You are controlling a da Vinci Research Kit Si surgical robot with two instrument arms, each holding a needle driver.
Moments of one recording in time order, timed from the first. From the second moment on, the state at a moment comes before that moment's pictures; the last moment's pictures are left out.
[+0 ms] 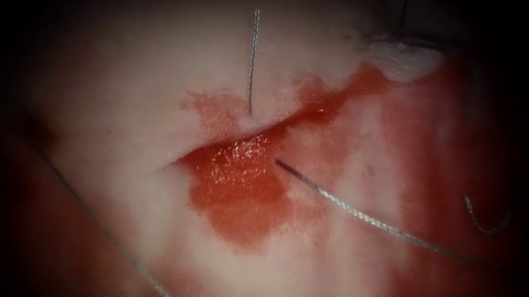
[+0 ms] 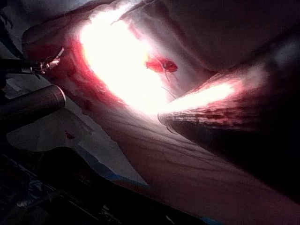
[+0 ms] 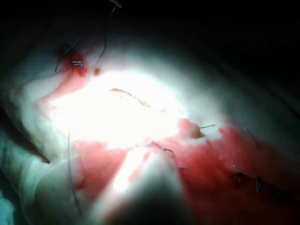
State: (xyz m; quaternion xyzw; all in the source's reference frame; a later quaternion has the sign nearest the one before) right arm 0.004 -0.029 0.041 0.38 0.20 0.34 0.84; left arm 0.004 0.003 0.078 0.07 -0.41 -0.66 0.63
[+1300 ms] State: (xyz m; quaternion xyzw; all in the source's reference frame) right arm 0.030 -0.018 0.049 0.33 0.40 0.42 0.75; left arm -0.015 -0.003 0.078 0.29 -0.52 -0.51 0.62
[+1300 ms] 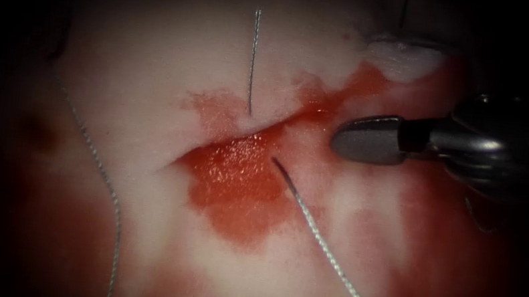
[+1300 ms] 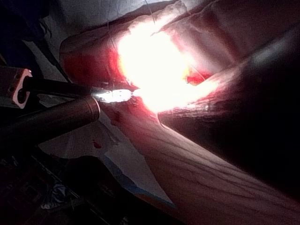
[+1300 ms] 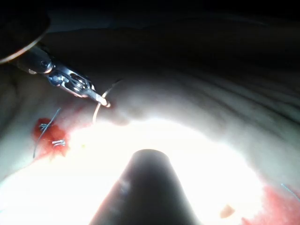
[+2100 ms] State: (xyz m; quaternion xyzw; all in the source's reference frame) right arm 0.028 -0.018 0.047 0.35 0.42 0.41 0.73; left arm -0.010 -0.003 0.078 0.21 -0.27 -0.55 0.77
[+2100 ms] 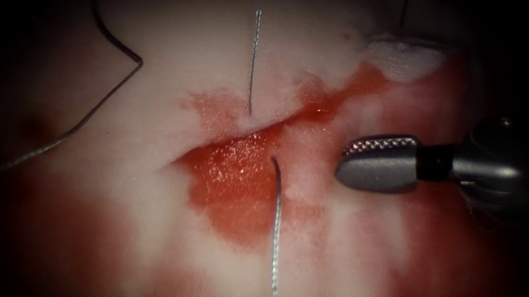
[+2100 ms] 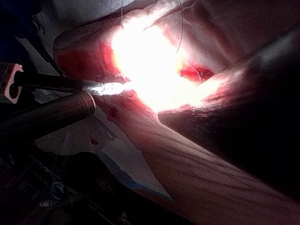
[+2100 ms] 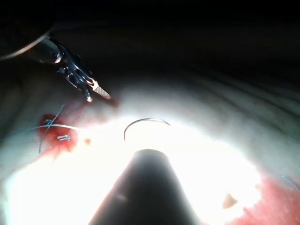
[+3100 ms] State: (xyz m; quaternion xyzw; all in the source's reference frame) right arm 0.028 -0.019 0.047 0.35 0.42 0.41 0.73; left arm -0.027 -0.011 0.068 0.49 -0.37 -0.46 0.64
